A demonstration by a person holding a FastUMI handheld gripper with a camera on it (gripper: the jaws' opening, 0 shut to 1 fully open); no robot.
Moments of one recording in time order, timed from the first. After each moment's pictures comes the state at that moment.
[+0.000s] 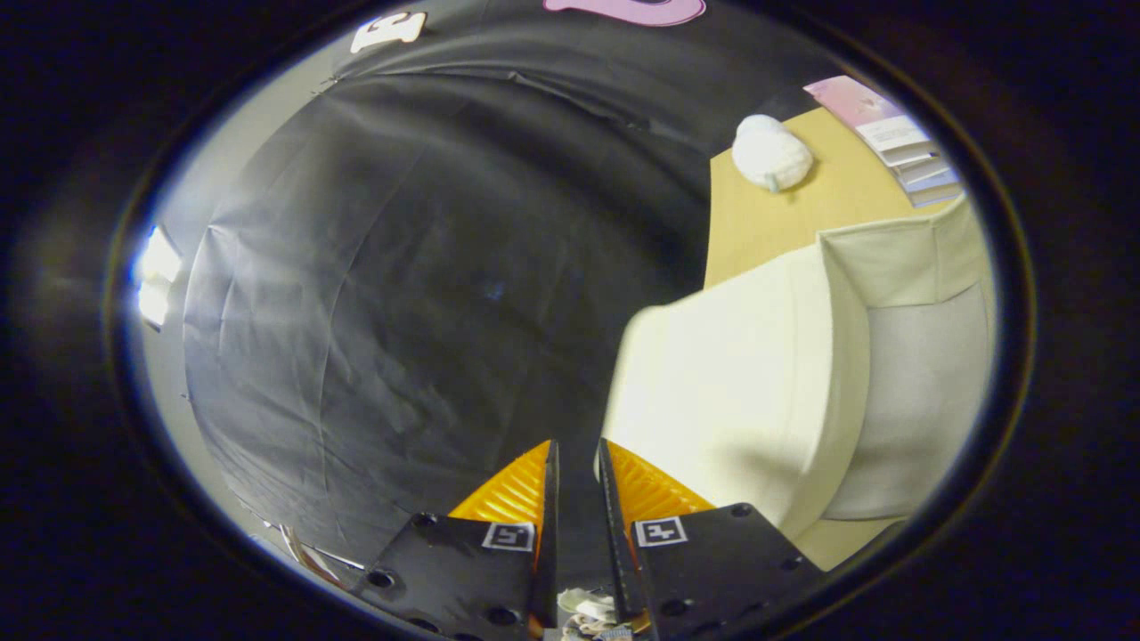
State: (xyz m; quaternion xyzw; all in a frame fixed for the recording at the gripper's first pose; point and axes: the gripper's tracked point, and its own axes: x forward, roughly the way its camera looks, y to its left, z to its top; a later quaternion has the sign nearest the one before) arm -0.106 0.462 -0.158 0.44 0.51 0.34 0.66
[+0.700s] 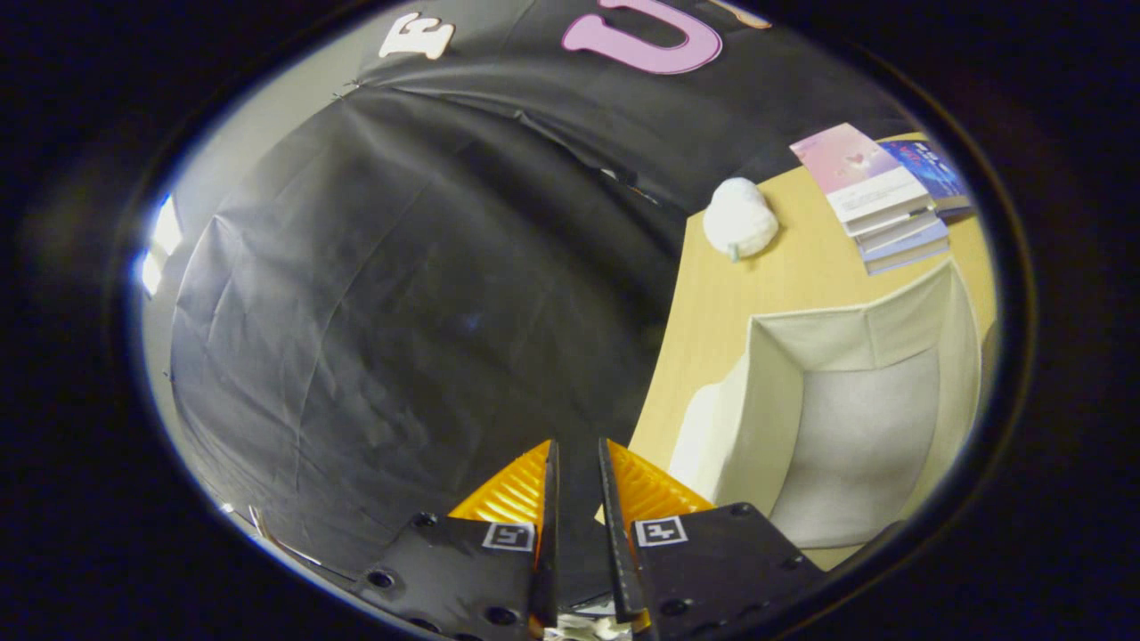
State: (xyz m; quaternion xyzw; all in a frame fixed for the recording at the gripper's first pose) arm -0.081 0.437 -0.159 0.42 0.45 0.30 0.73
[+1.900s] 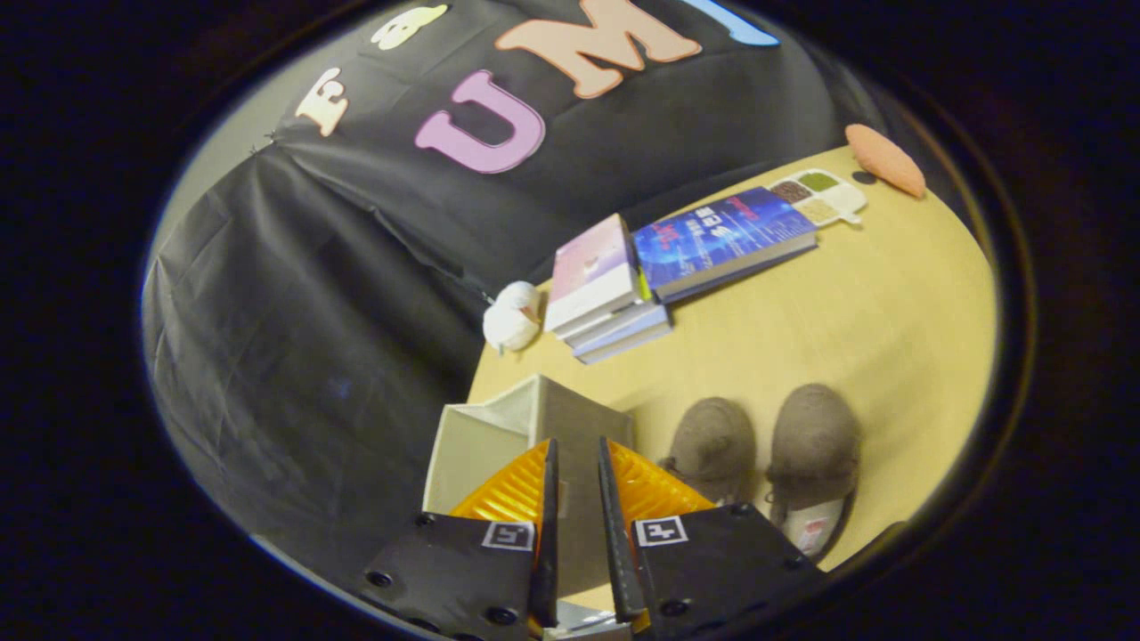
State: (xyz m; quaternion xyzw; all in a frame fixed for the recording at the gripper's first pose) arm -0.093 0.136 -0.270 0.35 0.46 0.06 0.81
